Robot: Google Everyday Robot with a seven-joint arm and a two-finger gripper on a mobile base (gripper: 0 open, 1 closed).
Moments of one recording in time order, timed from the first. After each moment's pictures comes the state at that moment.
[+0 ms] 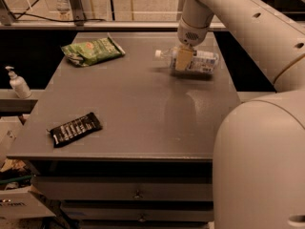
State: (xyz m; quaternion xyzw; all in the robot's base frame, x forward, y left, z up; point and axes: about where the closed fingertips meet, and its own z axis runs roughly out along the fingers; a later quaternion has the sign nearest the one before) arm 0.719 -0.112 0.854 -0.62 0.77 -0.03 0.14
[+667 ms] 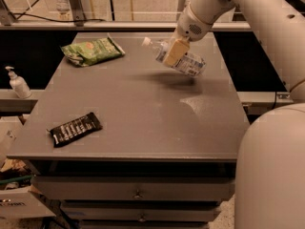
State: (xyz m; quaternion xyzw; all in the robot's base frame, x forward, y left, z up) arm 0.700 -0.067 0.887 -0.62 0.74 0.11 0.24
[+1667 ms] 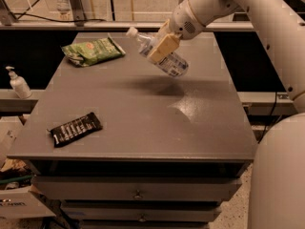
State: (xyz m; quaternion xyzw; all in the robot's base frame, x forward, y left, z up) arm 0.684 -0.024 0.918 -0.62 0.68 0.21 0.33
